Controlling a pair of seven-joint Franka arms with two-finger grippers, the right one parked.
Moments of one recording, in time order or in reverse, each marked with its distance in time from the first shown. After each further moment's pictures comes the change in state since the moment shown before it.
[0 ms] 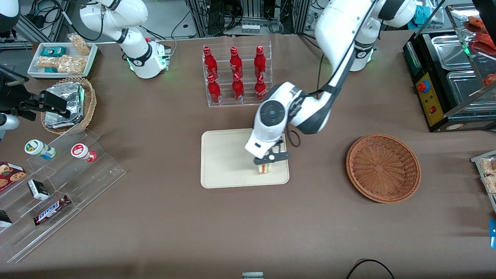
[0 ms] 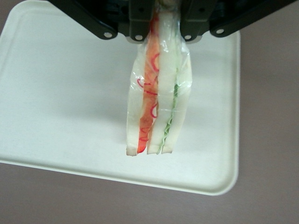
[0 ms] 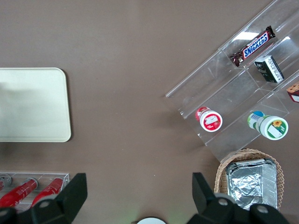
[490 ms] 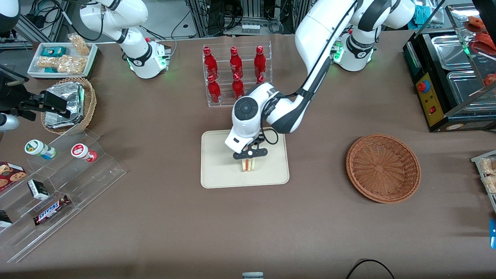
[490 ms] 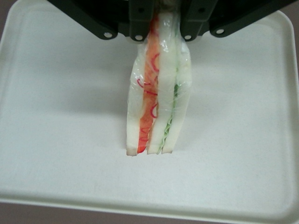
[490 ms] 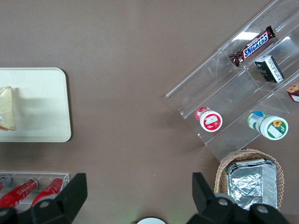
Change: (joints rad) arm -0.091 0.097 0.002 0.062 0.059 0.049 -0.046
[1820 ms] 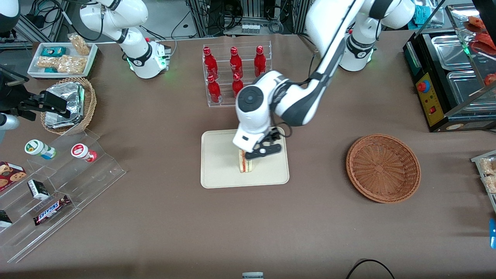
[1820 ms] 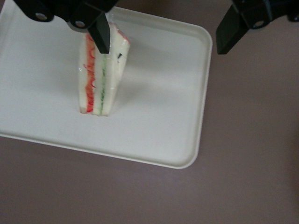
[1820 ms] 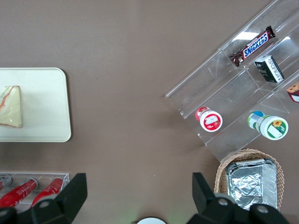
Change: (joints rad) arm 0.039 -0.155 0.082 0.028 0.049 -0.254 -0.046
